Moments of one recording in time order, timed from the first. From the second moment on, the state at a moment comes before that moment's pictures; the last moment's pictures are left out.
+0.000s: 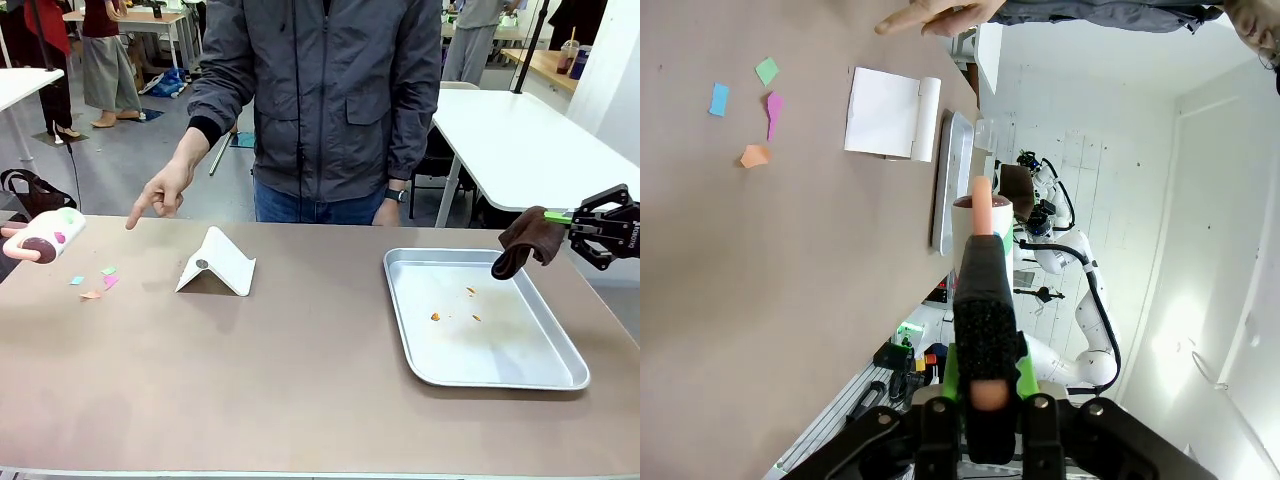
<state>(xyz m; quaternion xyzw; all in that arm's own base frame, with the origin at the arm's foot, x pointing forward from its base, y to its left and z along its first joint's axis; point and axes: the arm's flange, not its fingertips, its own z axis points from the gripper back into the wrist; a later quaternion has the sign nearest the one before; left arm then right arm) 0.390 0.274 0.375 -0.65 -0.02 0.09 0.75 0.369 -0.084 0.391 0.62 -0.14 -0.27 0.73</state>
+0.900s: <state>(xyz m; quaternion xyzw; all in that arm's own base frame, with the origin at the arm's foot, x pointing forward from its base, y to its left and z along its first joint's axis) 0.401 0.317 0.373 -0.52 -0.09 0.11 0.84 0.369 -0.084 0.391 0.62 -0.14 -0.27 0.73</state>
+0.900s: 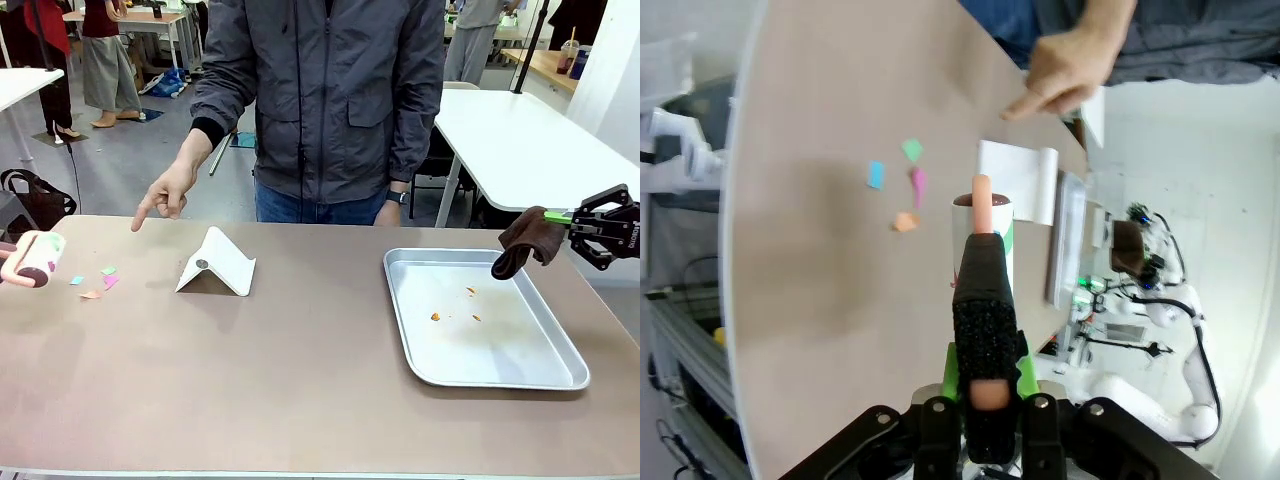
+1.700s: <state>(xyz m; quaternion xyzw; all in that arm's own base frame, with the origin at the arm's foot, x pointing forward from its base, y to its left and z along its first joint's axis) 0.431 0.310 0.344 -0.43 -0.06 0.14 0.89 0.369 -0.084 0.391 0.62 -0.14 -0.27 0.73</state>
